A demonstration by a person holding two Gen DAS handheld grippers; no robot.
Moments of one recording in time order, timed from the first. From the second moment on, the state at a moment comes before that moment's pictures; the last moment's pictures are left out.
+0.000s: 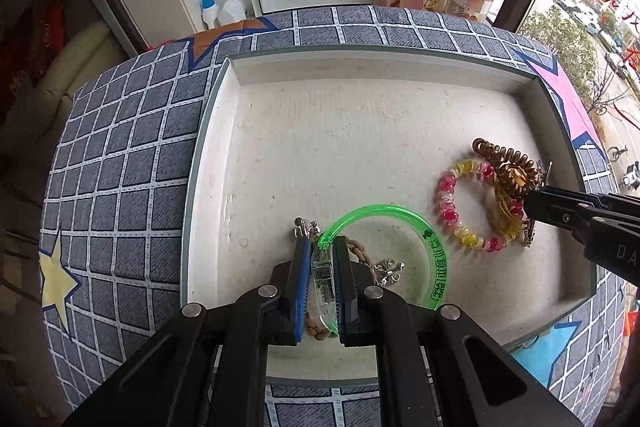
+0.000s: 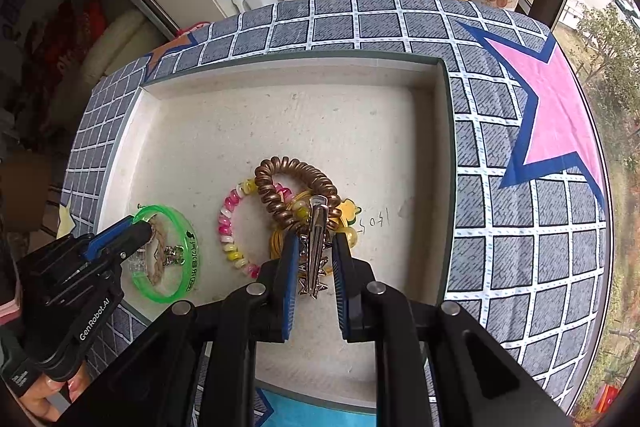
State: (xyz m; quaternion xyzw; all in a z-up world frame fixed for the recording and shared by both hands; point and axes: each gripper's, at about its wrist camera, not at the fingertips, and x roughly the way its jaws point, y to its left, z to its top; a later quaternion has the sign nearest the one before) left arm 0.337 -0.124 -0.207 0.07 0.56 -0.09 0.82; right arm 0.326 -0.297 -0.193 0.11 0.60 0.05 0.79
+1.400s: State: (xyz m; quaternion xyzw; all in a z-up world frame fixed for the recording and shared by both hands) left arm 0.321 -0.122 -0.166 0.08 0.51 -0.08 0.85; right arm 0.303 -0.311 -0.162 0.20 0.57 0.07 0.80
